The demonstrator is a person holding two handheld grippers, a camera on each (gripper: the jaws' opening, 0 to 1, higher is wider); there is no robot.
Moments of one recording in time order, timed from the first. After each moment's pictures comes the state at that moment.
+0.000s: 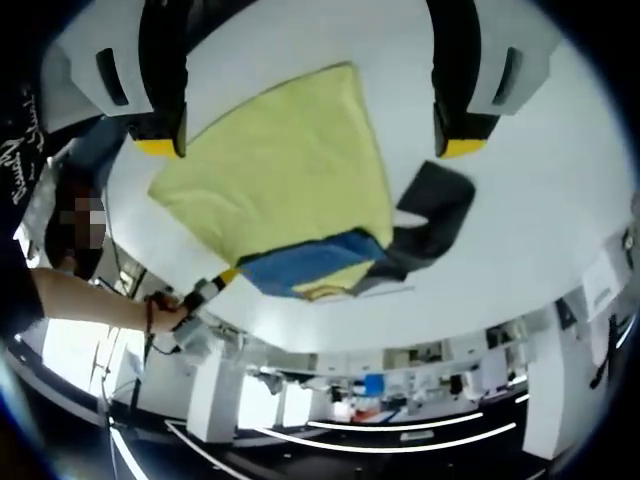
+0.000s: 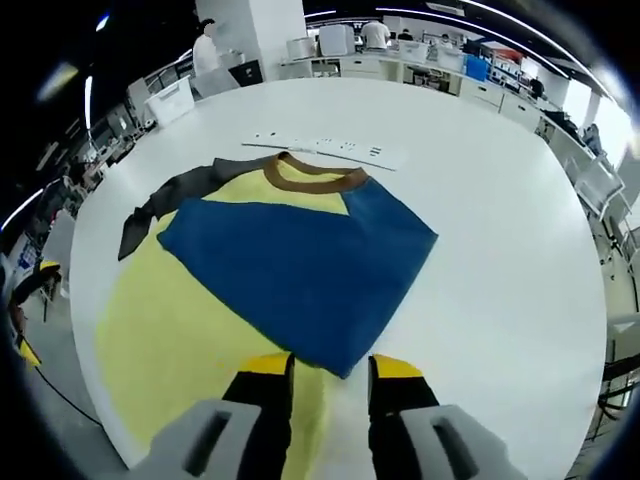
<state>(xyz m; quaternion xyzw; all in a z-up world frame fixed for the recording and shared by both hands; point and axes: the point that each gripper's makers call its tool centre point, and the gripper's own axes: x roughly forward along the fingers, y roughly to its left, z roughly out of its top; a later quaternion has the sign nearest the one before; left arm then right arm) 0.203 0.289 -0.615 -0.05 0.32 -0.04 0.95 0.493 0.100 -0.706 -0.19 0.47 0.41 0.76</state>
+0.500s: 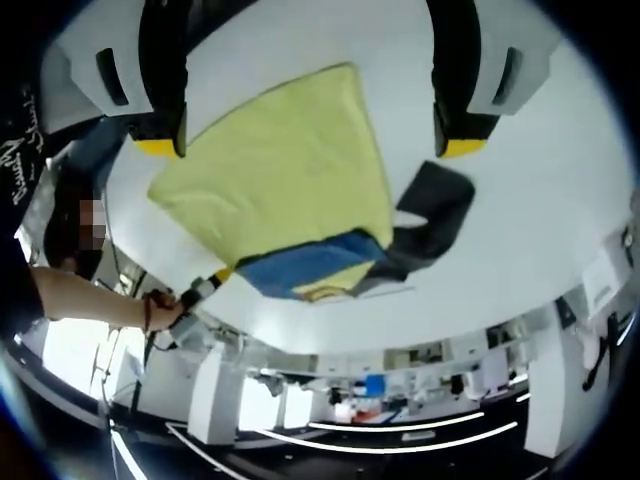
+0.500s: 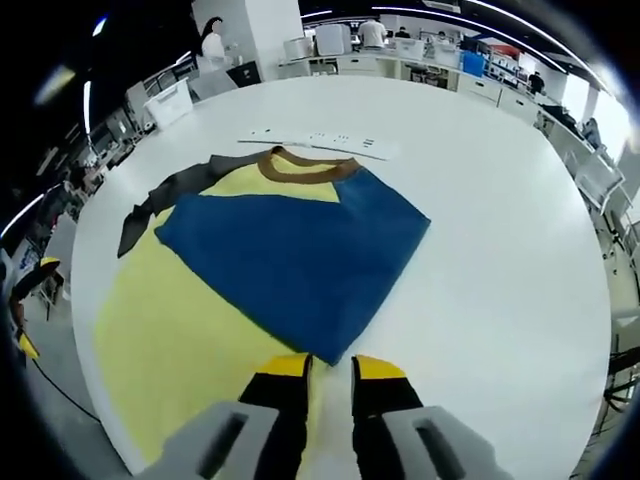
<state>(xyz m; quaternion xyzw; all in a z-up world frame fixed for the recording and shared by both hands) 0.202 0.289 -0.615 -0.04 0.32 -0.04 0.94 0.482 0.092 -0.713 -0.18 0.47 0.42 0.76</state>
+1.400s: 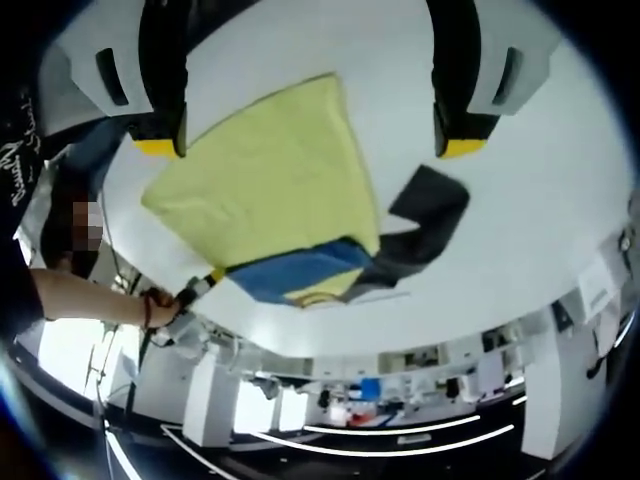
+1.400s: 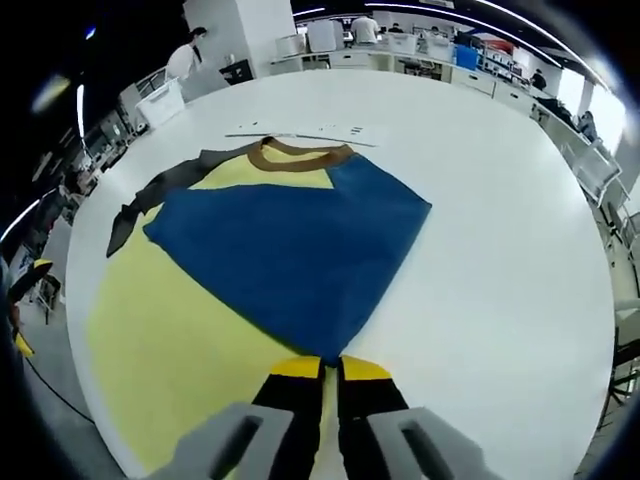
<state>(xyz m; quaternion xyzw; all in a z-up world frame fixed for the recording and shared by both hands) 0.199 0.296 -0.620 -0.04 0.33 -0.03 0.94 0.493 0.084 -0.726 -0.18 0.48 0.40 0.76</state>
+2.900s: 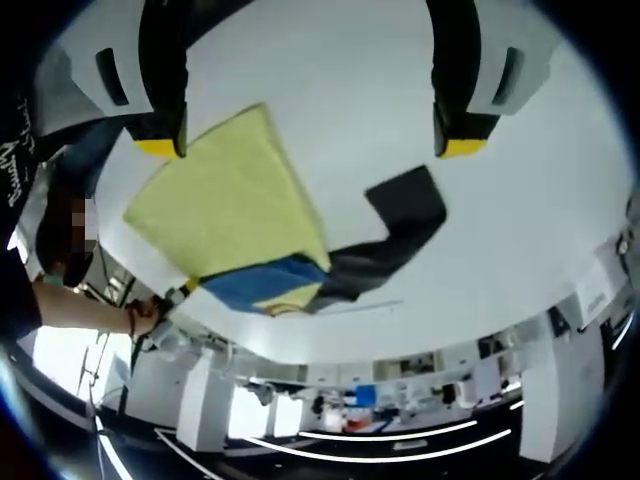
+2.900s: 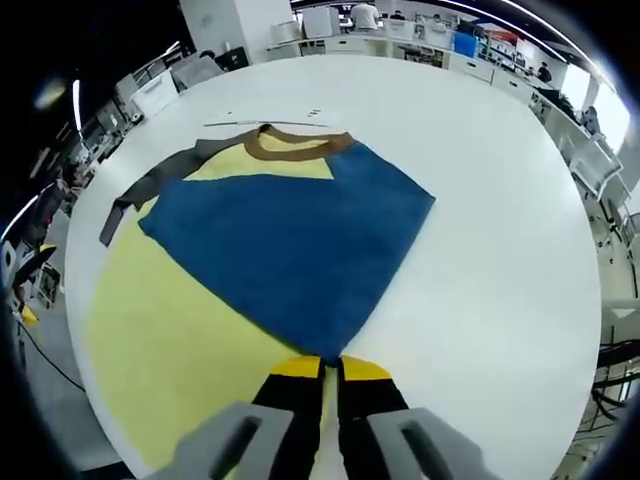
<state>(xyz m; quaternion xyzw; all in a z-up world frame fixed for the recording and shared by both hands) 0.199 0.309 -0.628 -0.04 0.34 -0.02 0.94 0.522 0.023 -0.727 -0.20 0.50 0.40 0.74</state>
